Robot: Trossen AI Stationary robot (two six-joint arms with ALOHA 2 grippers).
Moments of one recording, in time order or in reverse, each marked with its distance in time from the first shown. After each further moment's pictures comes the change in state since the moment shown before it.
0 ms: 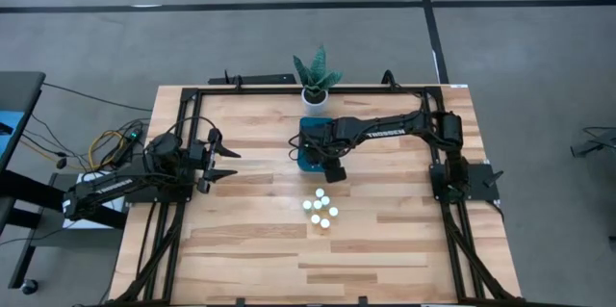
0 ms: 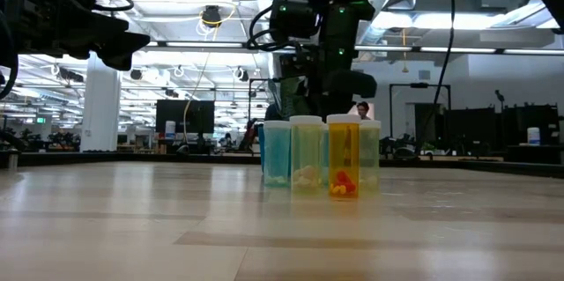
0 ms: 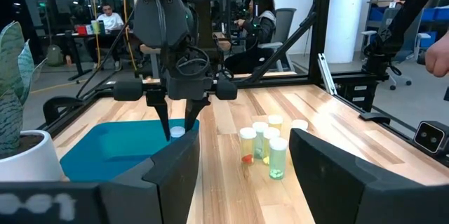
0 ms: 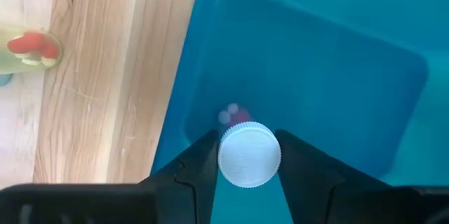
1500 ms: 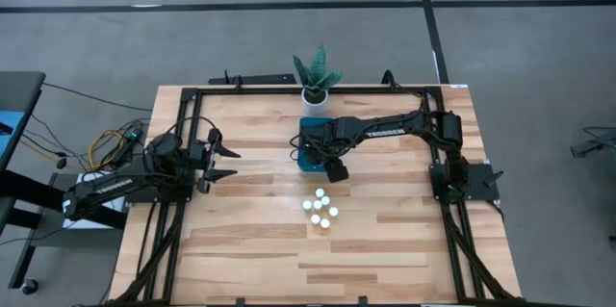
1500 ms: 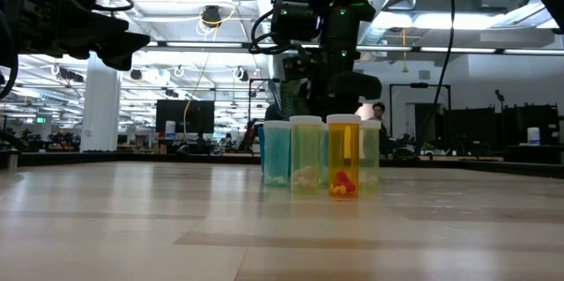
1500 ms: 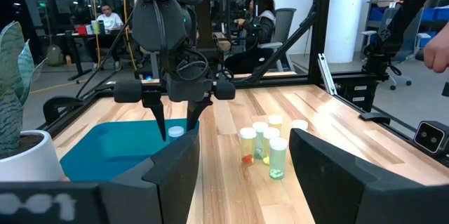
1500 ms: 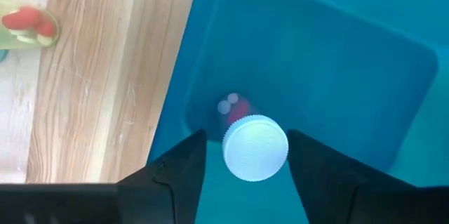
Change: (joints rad) left arm 0.000 0.000 0.000 0.000 0.000 0.000; right arm -0.005 0.002 -0.001 -0.023 0.002 -0.041
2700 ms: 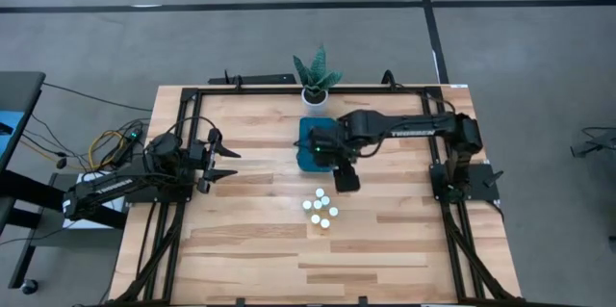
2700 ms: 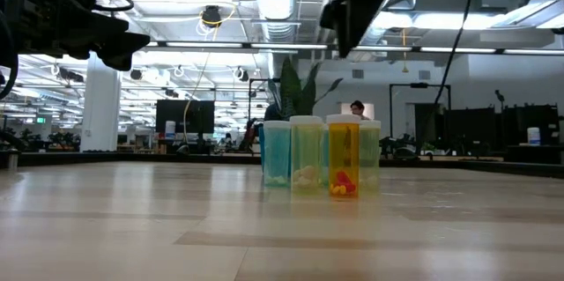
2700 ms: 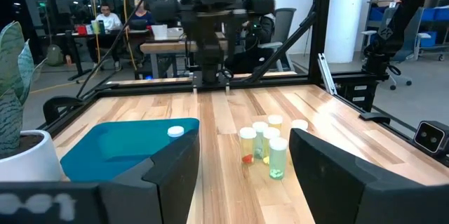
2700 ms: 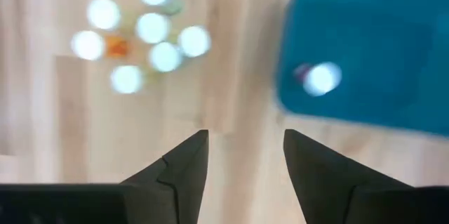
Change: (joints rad) left arm 0.000 0.000 0.000 0.000 0.000 0.000; right arm 0.133 -0.136 0.293 -0.461 -0.134 0.361
